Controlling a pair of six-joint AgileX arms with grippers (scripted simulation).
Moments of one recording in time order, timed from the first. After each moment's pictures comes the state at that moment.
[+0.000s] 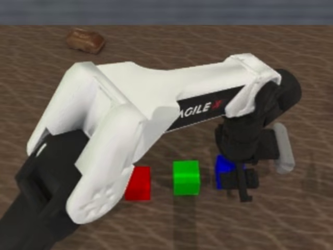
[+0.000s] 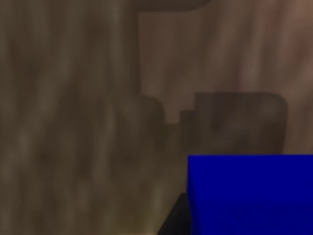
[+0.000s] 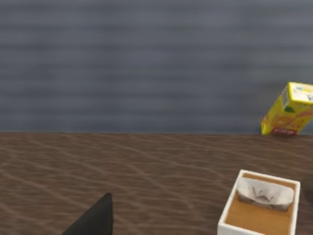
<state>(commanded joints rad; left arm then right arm) -0.93 2.48 2.04 -1.11 0.02 0.66 0.01 0.00 0.00 0.00 0.00 0.00</state>
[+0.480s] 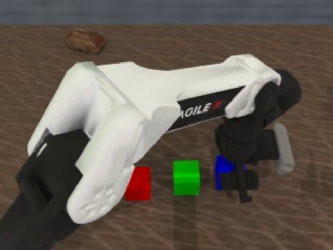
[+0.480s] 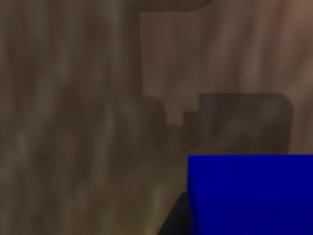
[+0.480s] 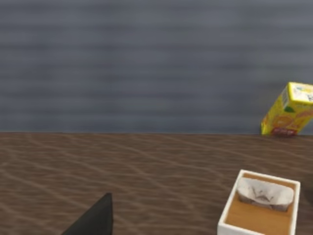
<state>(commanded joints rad) -0.93 2.48 2.04 -1.11 0.02 0.66 0.01 0.00 0.00 0.00 0.00 0.00</state>
